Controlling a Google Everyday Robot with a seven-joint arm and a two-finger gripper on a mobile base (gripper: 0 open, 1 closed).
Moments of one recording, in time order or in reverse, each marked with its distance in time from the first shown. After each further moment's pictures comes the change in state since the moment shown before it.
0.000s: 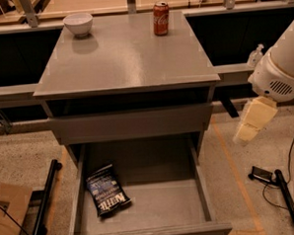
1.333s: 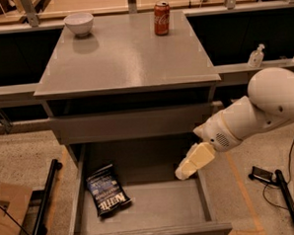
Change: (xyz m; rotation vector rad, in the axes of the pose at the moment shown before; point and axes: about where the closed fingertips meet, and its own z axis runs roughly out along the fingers) arm -0.064 0.081 0.149 -0.352 -0.363 0.132
